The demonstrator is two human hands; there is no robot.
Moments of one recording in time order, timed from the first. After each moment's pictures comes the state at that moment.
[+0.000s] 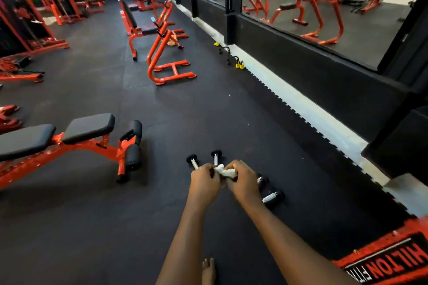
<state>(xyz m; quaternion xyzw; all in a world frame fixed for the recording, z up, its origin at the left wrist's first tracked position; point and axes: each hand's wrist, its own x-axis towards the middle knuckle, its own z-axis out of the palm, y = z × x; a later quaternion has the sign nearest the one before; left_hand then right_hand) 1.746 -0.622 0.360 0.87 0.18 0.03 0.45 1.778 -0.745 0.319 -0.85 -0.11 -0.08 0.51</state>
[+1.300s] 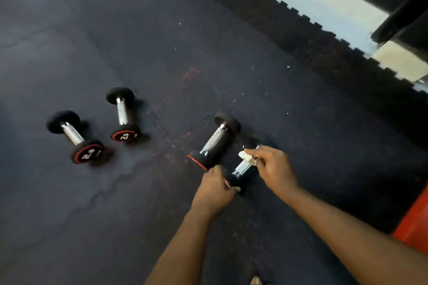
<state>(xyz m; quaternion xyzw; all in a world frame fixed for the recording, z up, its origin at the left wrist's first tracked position) 2.096 -0.749 -0.322 0.89 -0.02 -0.32 0.32 2.103 -0.940 -0.337 -0.93 0.02 -0.03 0.36</state>
